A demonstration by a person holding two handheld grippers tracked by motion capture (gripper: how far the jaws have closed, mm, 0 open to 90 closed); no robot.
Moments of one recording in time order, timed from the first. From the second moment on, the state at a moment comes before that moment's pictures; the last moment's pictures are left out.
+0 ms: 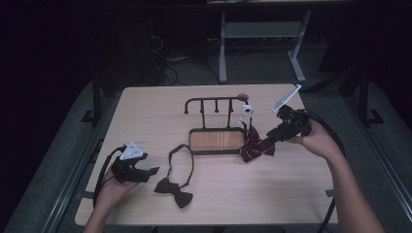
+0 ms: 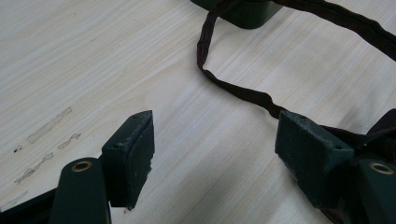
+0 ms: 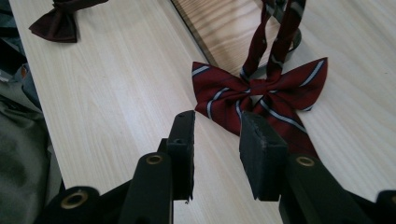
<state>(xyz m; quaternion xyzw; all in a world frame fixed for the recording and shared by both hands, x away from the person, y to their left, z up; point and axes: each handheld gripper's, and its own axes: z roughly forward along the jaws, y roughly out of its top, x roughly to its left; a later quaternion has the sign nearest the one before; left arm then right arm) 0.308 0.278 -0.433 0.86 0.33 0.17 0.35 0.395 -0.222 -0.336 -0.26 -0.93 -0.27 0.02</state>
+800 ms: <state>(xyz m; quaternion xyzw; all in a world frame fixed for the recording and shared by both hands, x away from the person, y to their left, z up) 0.308 0.277 -0.434 0.86 0.33 0.17 0.35 0.371 -0.233 -0.377 -0.27 -0.92 -0.28 0.04</state>
